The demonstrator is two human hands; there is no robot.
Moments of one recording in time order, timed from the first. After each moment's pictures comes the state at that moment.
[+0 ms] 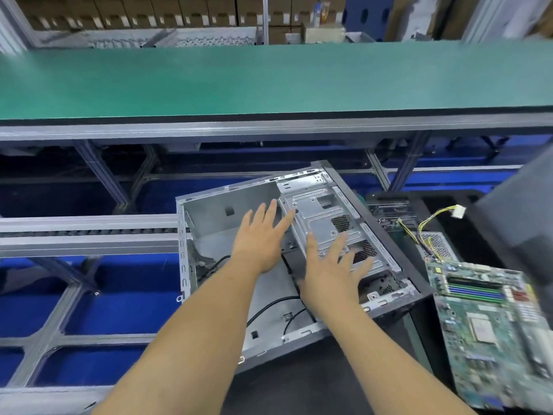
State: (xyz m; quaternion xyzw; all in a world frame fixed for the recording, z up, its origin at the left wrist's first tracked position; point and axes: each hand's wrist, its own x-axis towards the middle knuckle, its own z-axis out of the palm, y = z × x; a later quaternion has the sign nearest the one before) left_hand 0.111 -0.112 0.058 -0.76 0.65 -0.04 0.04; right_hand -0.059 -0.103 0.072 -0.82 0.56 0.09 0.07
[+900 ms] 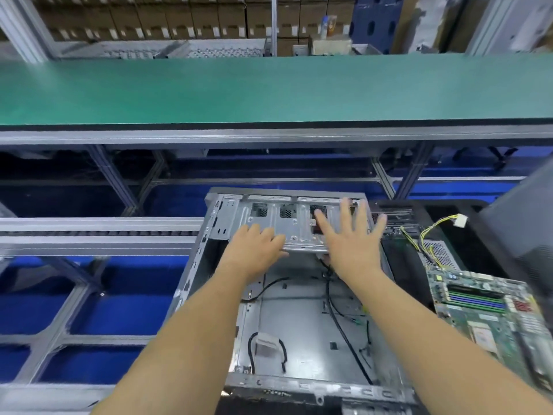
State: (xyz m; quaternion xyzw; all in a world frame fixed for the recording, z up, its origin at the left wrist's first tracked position) left_hand 0.121 -0.085 0.070 -0.69 0.71 -0.15 0.06; right_hand -0.076 -0.178 0.078 -0.86 0.49 0.06 -0.12
